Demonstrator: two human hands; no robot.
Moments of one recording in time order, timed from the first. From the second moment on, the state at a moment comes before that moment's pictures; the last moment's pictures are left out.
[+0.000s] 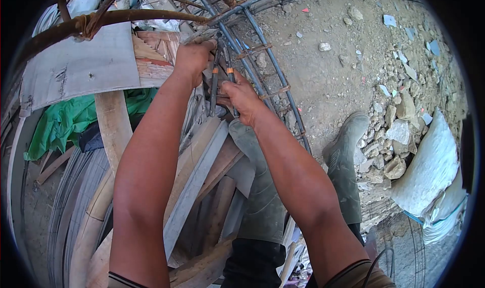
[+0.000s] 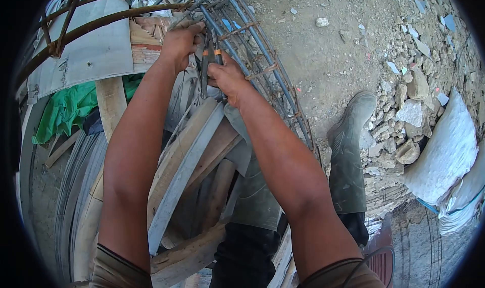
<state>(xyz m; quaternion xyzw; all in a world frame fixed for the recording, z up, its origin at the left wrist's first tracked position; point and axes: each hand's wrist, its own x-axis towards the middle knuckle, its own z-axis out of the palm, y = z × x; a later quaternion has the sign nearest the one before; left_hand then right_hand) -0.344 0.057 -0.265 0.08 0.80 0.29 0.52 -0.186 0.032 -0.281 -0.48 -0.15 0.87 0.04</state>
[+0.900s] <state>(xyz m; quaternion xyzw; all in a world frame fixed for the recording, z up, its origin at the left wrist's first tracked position) -0.352 0.050 -0.266 0.09 0.67 0.17 0.72 -0.213 -0.011 -0.254 -0.41 0.08 0.90 0.09</state>
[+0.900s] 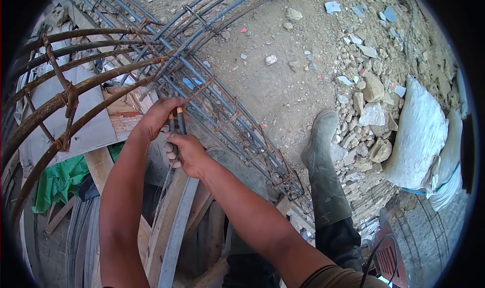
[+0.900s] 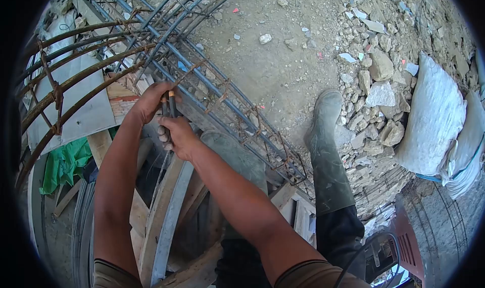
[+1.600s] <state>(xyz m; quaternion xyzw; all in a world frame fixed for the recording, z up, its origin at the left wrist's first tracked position) -0.341 0.067 -0.256 0.17 0.72 0.02 0.67 -0.197 0.022 -0.218 -0.60 -0.16 0.79 0.00</state>
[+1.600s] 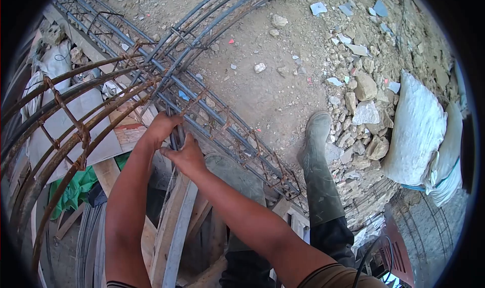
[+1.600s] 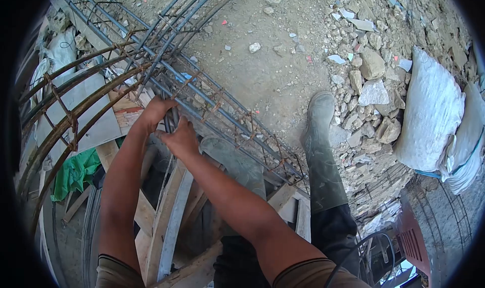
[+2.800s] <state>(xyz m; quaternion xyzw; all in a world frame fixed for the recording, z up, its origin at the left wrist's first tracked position) -0.356 0.055 -0.263 0.03 0.63 0.15 0.76 -0.188 0.026 -0.240 -0.28 0.27 0.92 0.09</state>
